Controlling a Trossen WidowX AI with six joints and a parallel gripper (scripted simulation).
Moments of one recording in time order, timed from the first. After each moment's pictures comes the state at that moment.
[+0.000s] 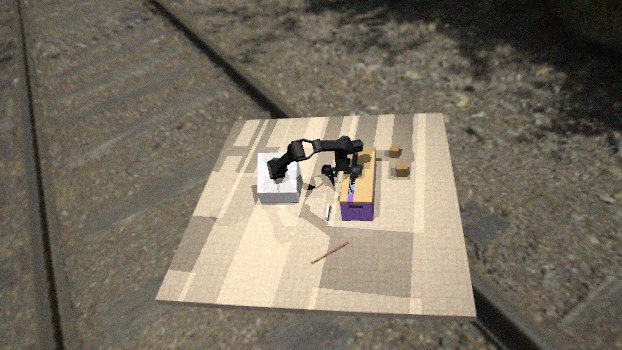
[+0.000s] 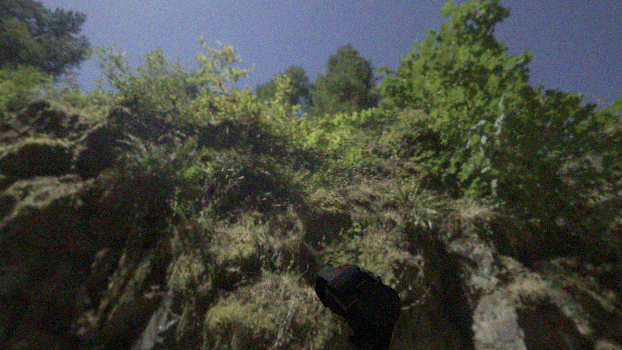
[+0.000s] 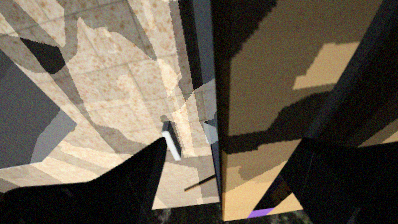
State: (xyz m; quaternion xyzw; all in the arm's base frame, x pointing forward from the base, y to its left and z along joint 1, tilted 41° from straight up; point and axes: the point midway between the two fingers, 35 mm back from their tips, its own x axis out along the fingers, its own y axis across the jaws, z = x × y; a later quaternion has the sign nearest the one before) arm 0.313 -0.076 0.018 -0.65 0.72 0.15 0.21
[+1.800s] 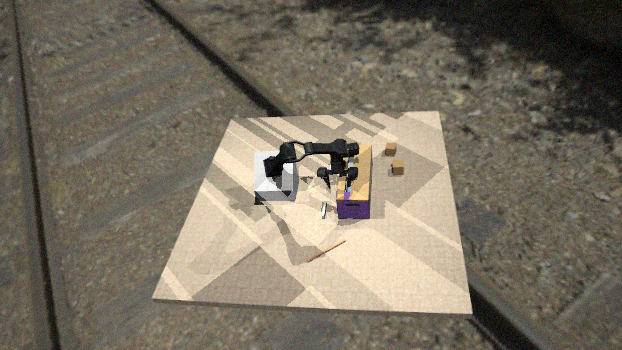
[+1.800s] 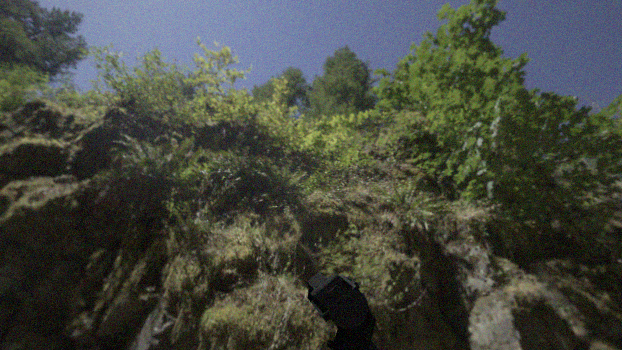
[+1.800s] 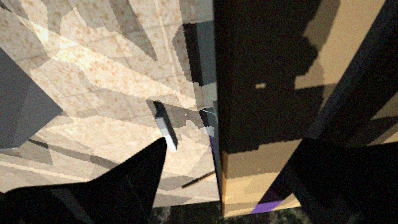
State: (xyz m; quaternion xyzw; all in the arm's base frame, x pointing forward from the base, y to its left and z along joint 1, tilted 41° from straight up) arm 0.310 -0.098 0.038 -0.65 0.72 0.15 0.21
